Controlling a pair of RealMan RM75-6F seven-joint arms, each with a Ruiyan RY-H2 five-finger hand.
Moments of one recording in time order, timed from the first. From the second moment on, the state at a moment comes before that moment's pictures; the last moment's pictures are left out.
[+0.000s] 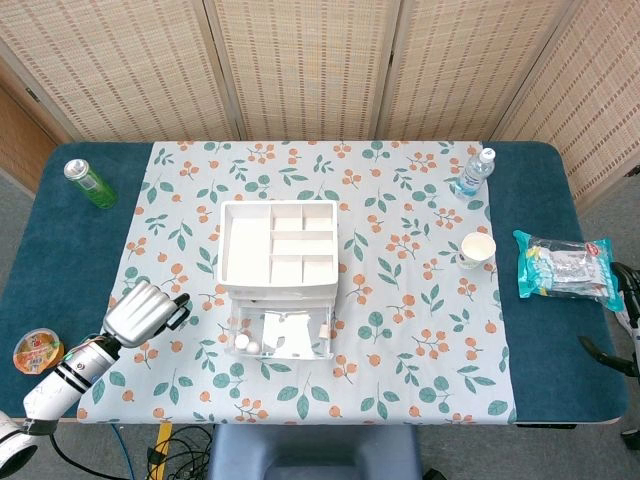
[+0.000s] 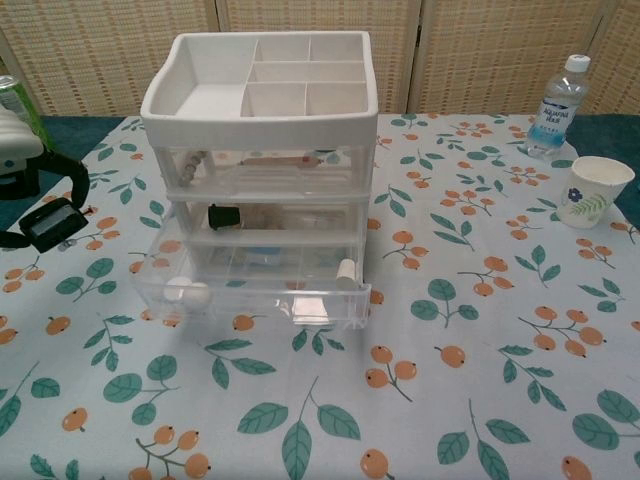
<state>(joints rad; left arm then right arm) -0.64 -1.15 0.08 -1.50 1.63 1.12 0.27 0.02 -0.95 0.11 -1.67 -1.48 1.56 0.14</state>
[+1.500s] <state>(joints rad) -0.33 -1.18 -0.09 -1.63 1.25 1.43 0.41 0.06 -0.92 0.07 -1.66 -1.55 1.46 0.16</state>
